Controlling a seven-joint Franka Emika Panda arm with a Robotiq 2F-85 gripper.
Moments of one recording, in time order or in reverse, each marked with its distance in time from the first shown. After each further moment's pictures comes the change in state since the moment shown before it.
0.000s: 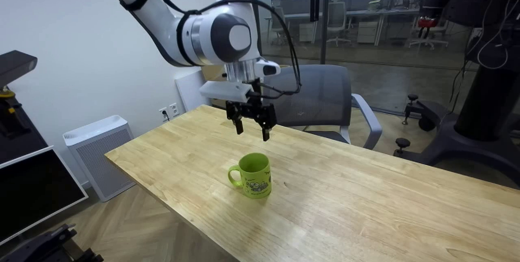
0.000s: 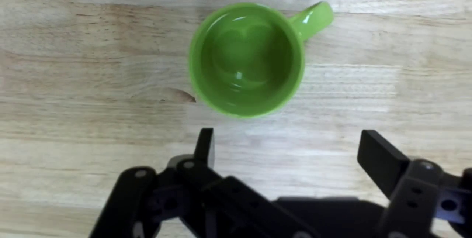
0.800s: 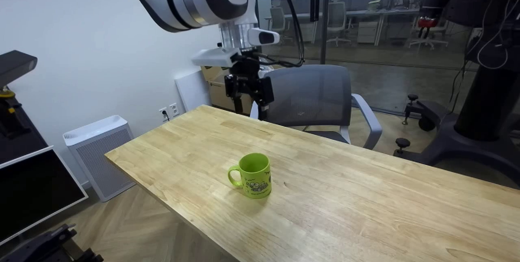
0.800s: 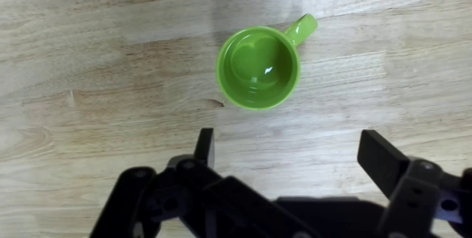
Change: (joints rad) arm -0.002 -0.137 -0.005 0.003 -0.026 -0.182 0.178
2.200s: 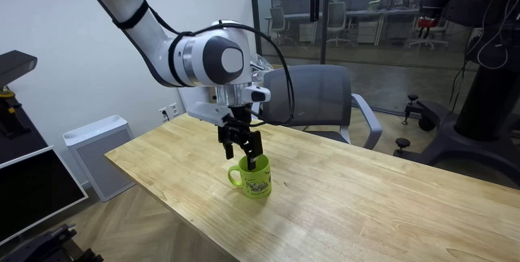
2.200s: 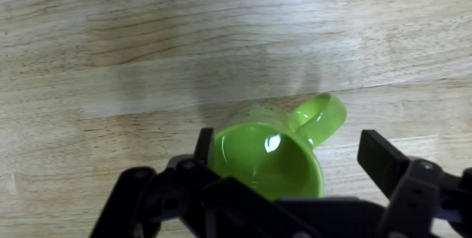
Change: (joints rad) arm 0.009 0.160 0.012 -0.101 0.002 0.156 0.033
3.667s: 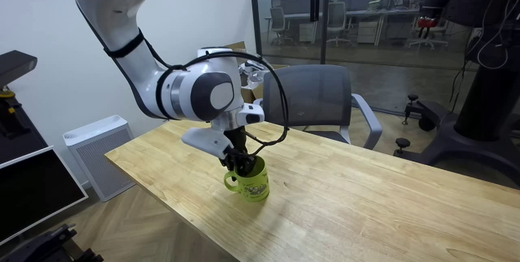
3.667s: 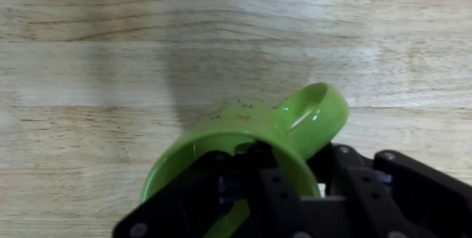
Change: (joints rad) arm 0.006 0.046 -0.002 -0.135 0.001 0.323 -0.114
